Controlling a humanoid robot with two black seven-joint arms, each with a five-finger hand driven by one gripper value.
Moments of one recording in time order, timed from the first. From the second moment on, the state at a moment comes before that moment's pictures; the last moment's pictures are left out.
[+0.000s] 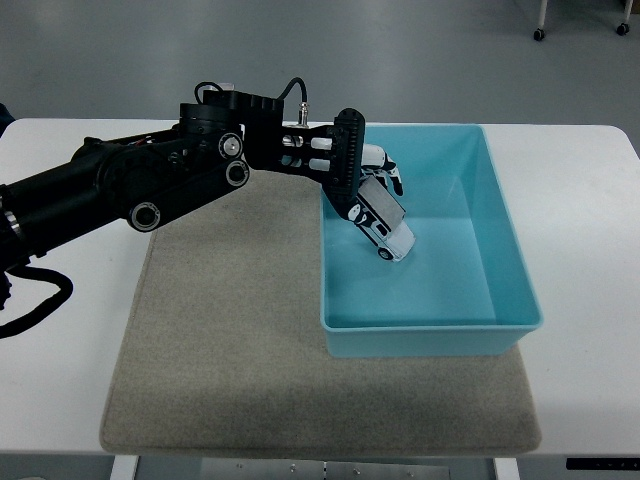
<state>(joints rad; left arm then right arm) -1.21 0.19 -0.33 -0.99 1.34 -0.43 0.09 0.07 0.00 -0.02 0.11 -0.03 0.15 0.06</state>
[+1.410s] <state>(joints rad) -1.28 0.20 -0.54 -0.50 1.01 -0.12 -0.01 0.07 0.00 -0.02 0.11 -0.03 0.15 0.06</state>
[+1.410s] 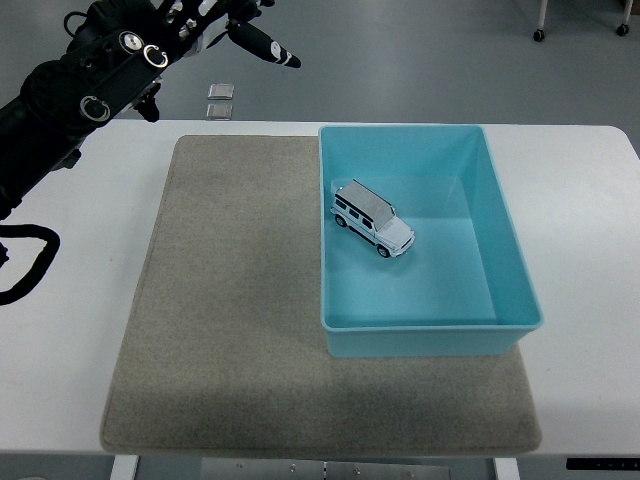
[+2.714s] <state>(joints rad) -1.09 0.17 -0.62 -0.27 -0.29 -0.20 -0.14 0.07 0.00 -0.02 0.11 -0.03 0.15 0.06</state>
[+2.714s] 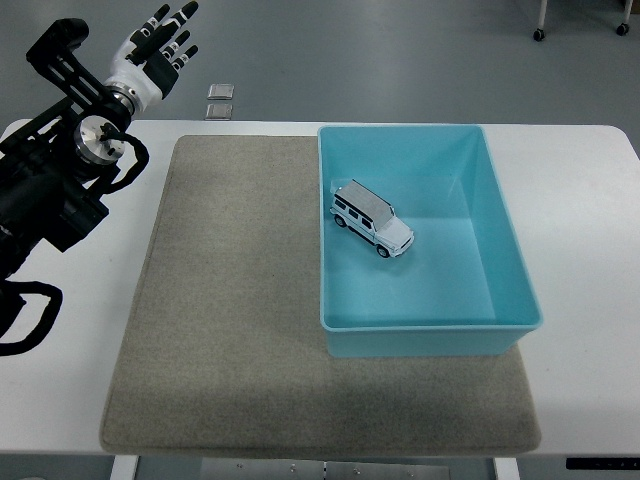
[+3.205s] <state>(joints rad) -1.06 0.17 -0.66 -0.27 -0.28 -0.27 -0.17 0.07 0.00 -0.02 0.11 -0.03 0.15 0.06</state>
